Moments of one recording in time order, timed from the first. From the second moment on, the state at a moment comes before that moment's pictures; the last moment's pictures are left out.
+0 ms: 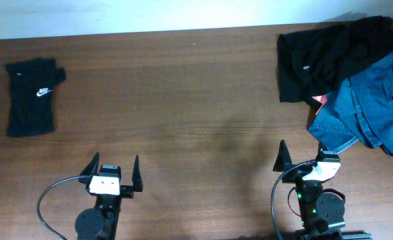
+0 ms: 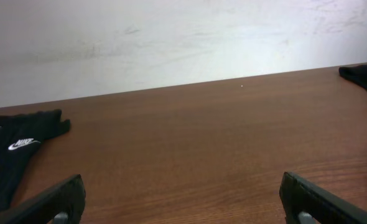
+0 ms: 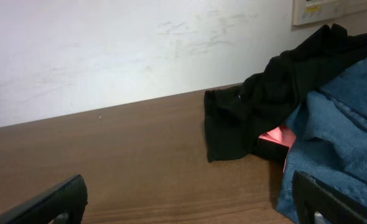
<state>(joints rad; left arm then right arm) -0.14 0.01 0.02 -0.09 -0.04 0.06 0.11 0.01 0.01 -0.06 0.16 0.18</state>
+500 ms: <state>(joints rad) -0.14 0.01 0.02 -0.09 -0.04 0.06 0.11 0.01 0.01 -0.06 -0.06 0.18</state>
